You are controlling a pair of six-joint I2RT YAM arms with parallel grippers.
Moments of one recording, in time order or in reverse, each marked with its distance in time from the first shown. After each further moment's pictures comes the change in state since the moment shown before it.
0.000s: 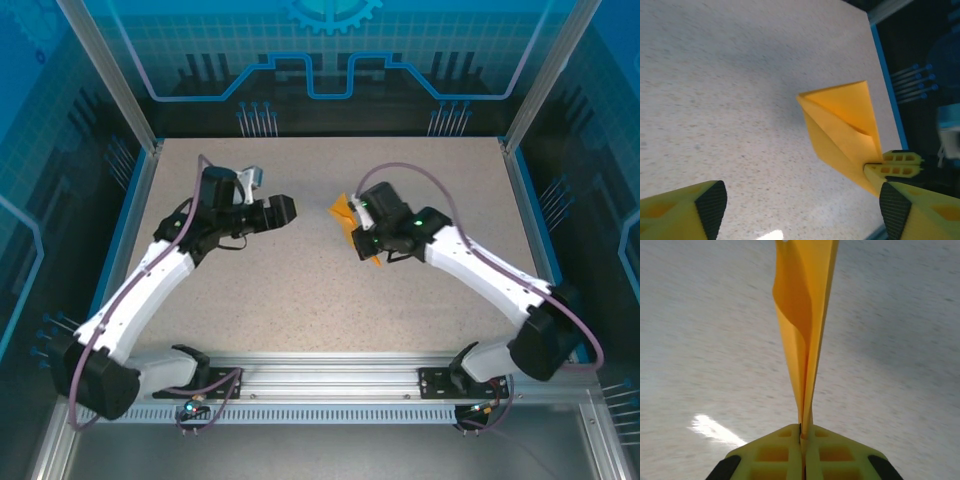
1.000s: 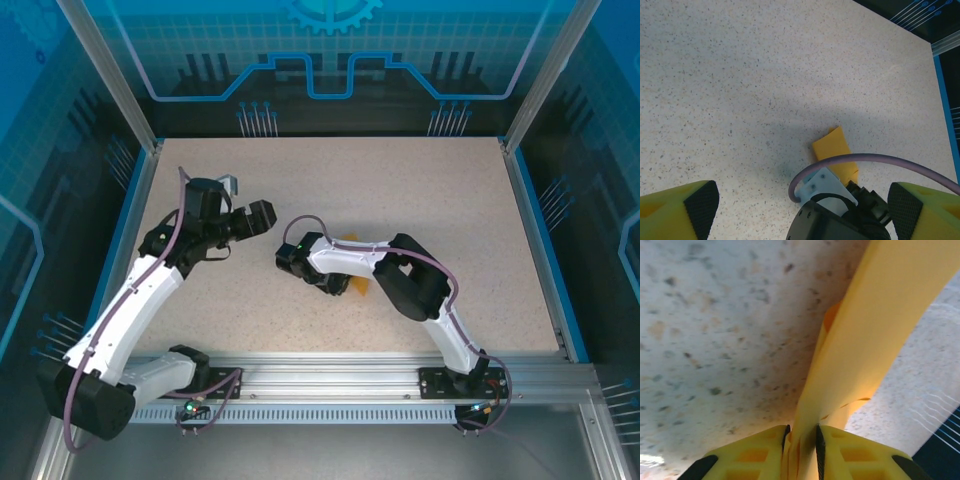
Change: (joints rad) left arm 0.045 -0.074 -0.041 -0.107 -0.180 -0.010; right arm 0.283 0.745 0.356 -0.409 0.449 -0.038
